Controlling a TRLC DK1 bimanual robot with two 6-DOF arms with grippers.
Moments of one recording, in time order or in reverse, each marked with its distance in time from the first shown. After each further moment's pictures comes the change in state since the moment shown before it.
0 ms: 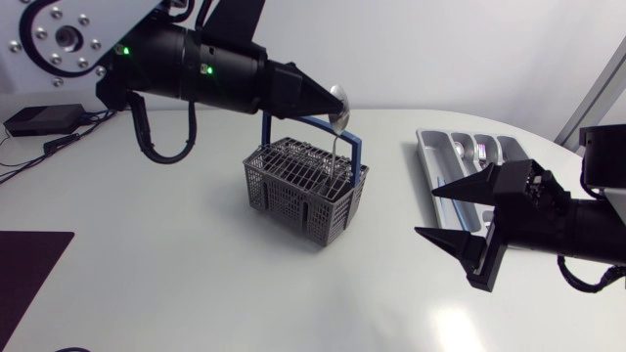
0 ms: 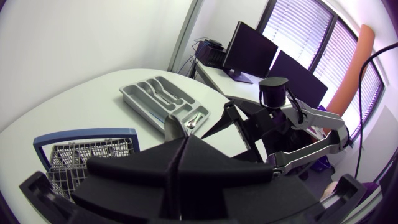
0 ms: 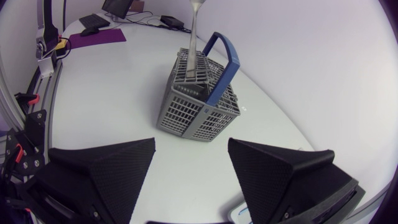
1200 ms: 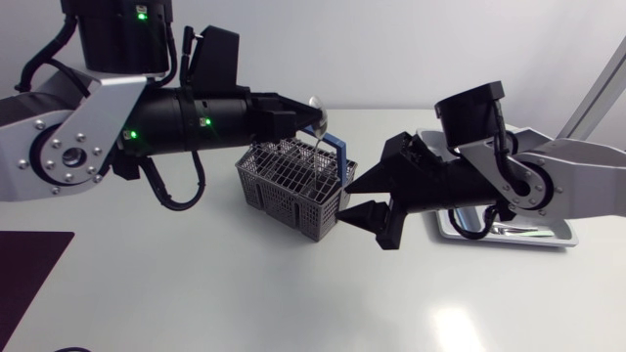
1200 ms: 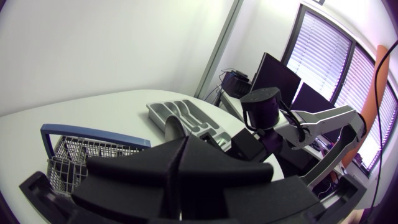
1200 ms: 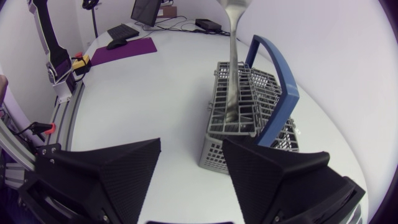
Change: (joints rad) left arm -0.010 -0.118 -0.334 0.463 -0.224 -0.208; right arm 0.283 0.518 0.243 0.198 -0.038 0.185
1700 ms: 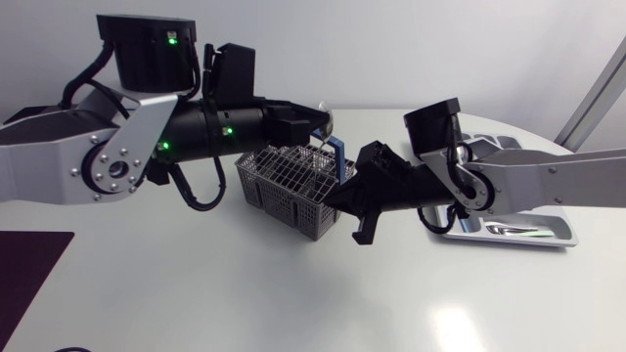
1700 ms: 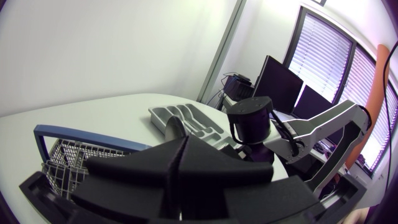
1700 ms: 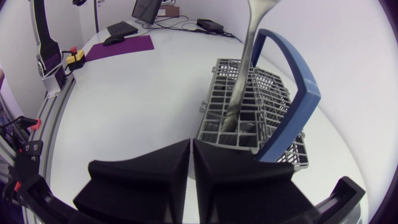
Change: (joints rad) left arm -0.007 0.088 -0.024 0.144 -0.019 -0.010; right arm 0.024 0.184 0.028 0.186 0.005 -0.012
